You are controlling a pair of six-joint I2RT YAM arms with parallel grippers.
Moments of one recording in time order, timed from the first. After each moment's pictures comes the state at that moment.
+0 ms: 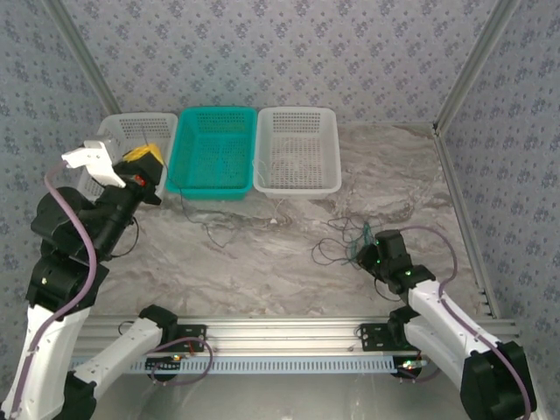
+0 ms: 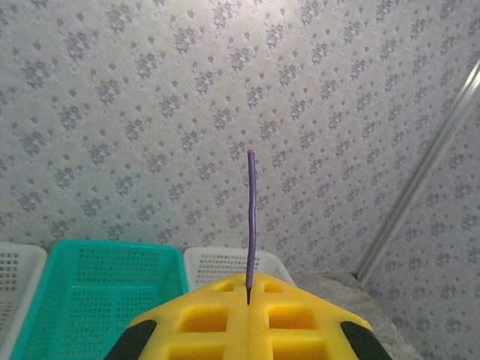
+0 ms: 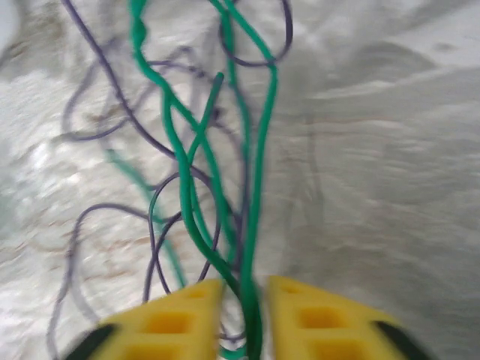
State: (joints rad) left arm -0.44 0.75 1.35 -0.53 -0.09 -0.33; right arm 0.32 0.79 0.28 -0.35 -0.03 0.87
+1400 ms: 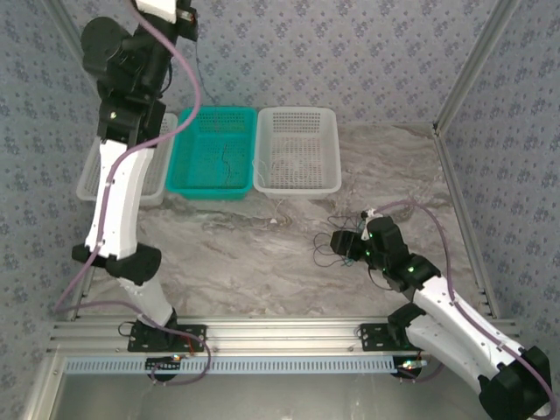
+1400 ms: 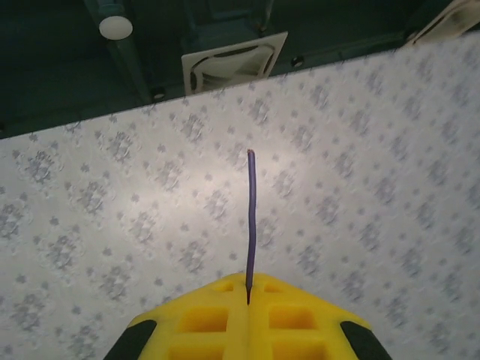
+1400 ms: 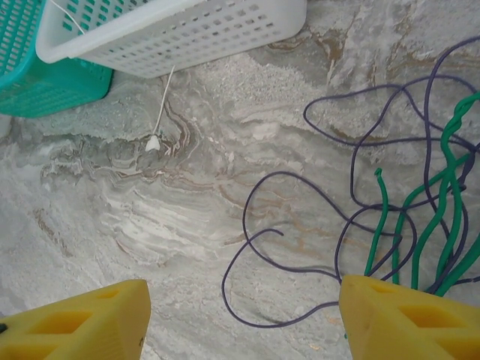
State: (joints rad) left arm -0.35 1.79 2.49 -0.14 0.01 0.34; right arm 0.53 0.75 0.48 -0.40 -0.05 0.64
